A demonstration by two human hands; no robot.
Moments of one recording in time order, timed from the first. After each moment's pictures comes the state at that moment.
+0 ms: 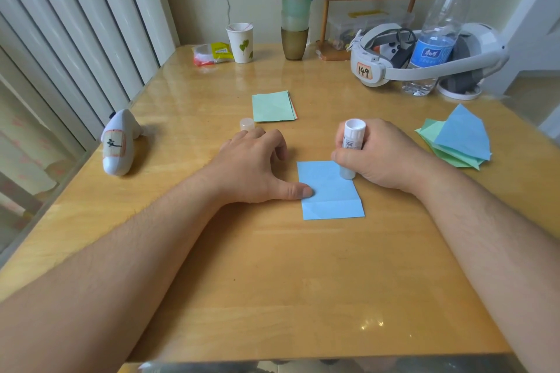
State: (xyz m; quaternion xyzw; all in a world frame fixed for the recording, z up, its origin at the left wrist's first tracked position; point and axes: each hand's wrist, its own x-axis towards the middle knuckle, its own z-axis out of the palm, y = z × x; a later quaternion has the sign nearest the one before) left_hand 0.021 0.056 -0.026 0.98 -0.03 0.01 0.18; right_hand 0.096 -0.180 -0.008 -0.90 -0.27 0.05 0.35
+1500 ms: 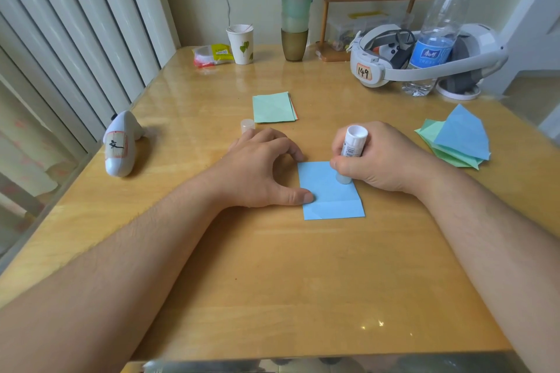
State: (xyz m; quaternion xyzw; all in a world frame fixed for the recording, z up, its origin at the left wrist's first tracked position) left_hand 0.018 0.056 -0.030 0.97 -0.10 0.03 0.20; right_hand 0.091 -0.182 -0.007 -0.88 -0.30 0.06 0.37
